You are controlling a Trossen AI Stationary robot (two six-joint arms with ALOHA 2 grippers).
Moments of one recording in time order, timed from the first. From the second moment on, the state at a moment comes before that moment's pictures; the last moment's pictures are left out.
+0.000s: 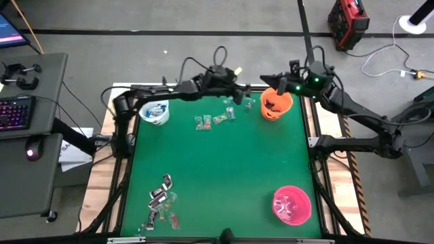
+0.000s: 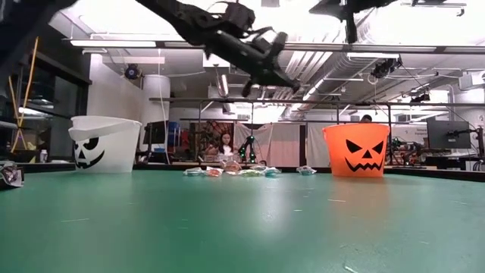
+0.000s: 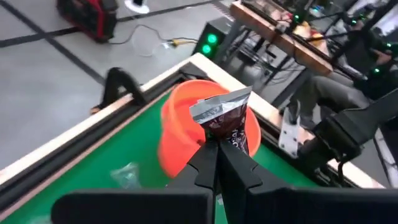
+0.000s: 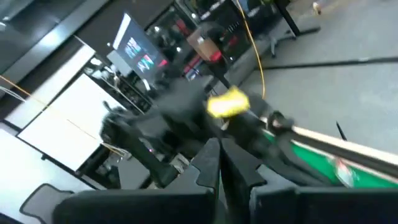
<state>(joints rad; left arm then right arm) 0.41 2.01 1.62 0.02 0.10 -0.40 -0.60 0.99 1.02 -0.09 -0.25 0.69</state>
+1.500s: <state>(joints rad) 0.41 2.03 1.99 -0.82 0.17 -0.02 -0.60 0.99 1.04 -0.11 -0.17 0.51</state>
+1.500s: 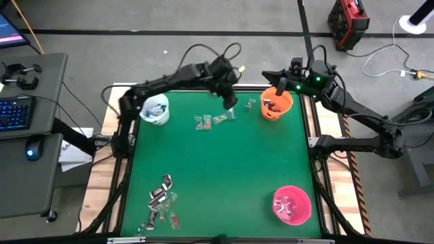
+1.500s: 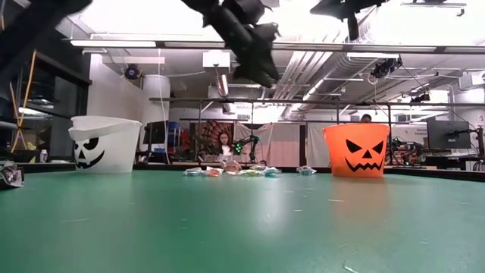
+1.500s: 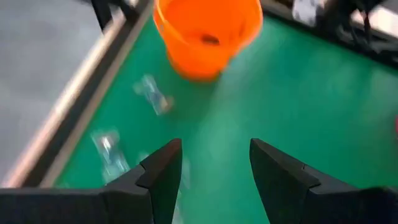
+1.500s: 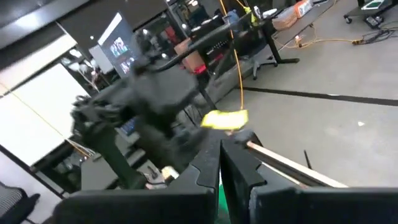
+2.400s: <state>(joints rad) -0.56 1.26 0.72 -0.76 -0.11 -0.74 -0.47 1.07 1.03 -0.33 -0.33 0.54</state>
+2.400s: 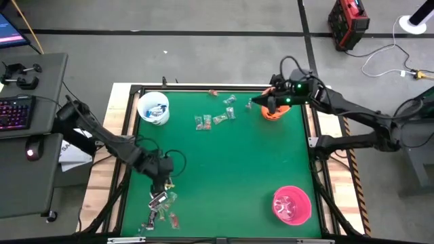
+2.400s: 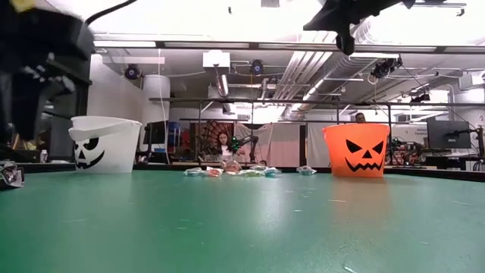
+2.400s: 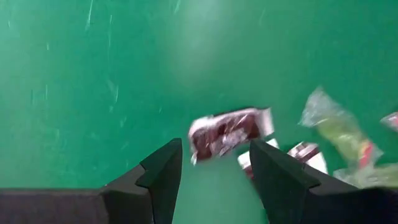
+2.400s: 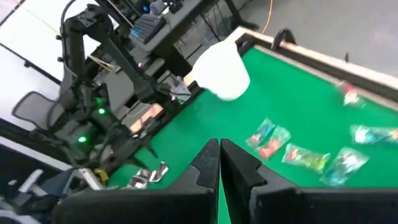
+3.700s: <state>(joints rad) -0.57 1.29 0.54 -0.51 -0.13 -0.76 -0.33 1.14 1.03 -0.33 -0.21 0.60</state>
